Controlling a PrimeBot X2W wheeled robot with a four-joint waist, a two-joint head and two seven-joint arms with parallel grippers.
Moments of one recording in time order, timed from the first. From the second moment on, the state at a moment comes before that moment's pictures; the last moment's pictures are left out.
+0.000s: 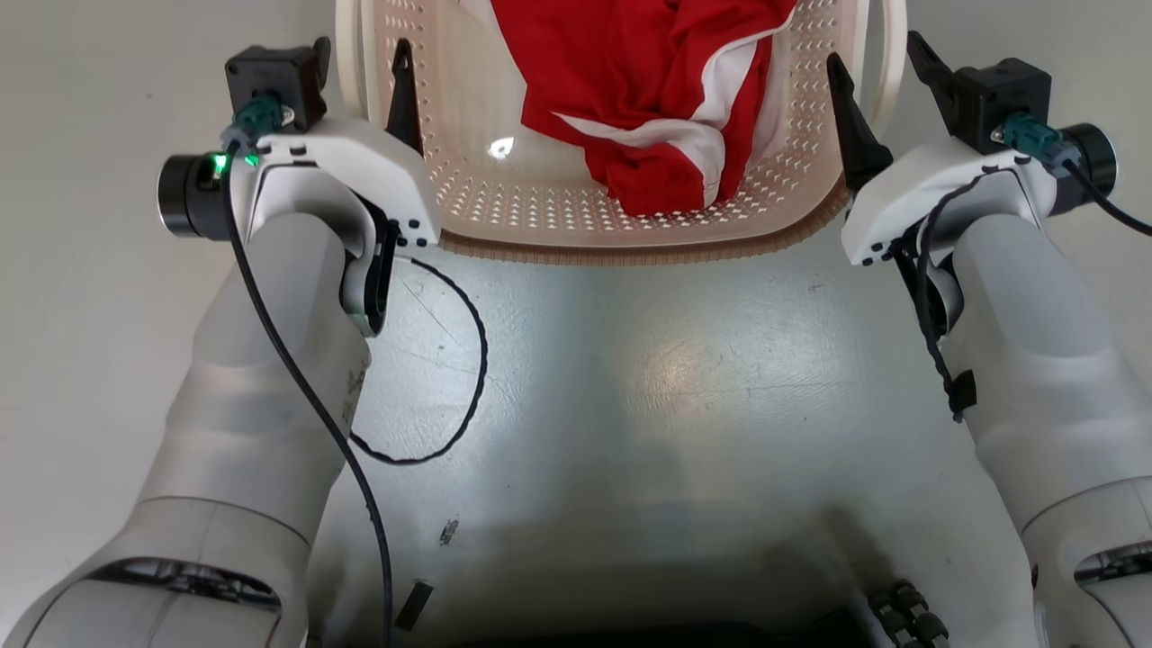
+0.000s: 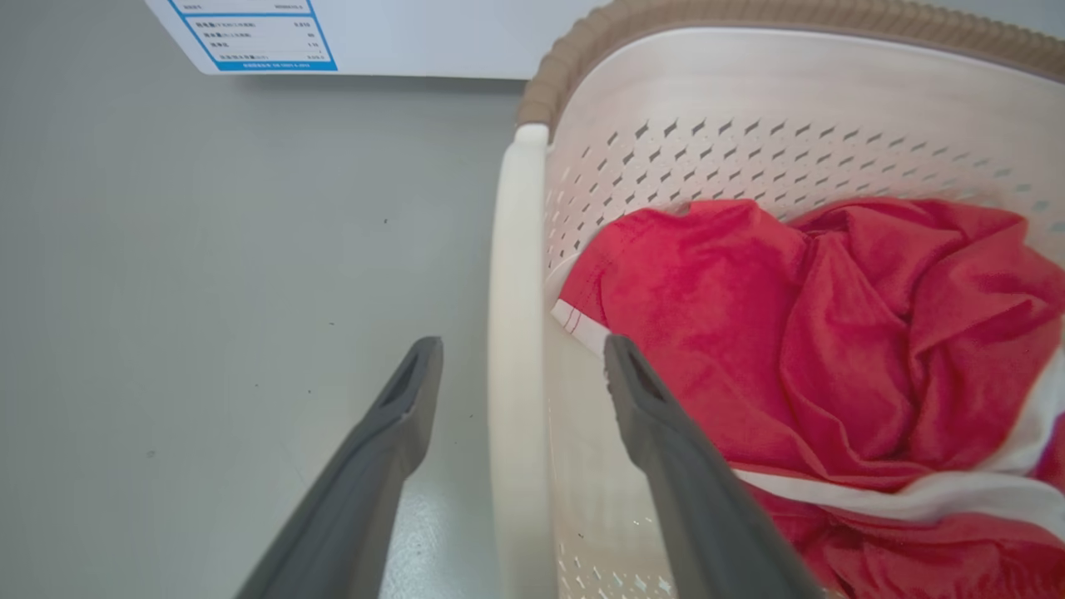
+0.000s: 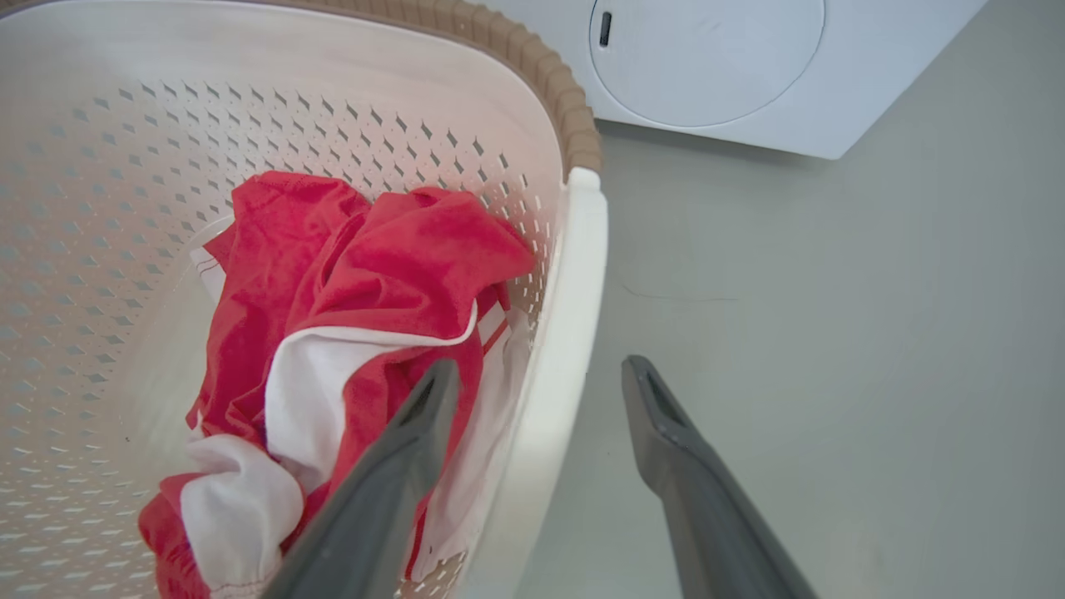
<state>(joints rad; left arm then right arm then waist) -1.04 0.03 -0.22 1.01 -0.29 0.06 -0.26 -1.00 -0.10 0.08 1.00 0.00 0.12 -0.25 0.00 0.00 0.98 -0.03</state>
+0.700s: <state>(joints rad) -1.09 0.03 -0.23 1.07 -0.28 0.07 -0.26 -1.03 -0.09 0.10 1.01 0.00 0.12 -0.25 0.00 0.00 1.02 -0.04</state>
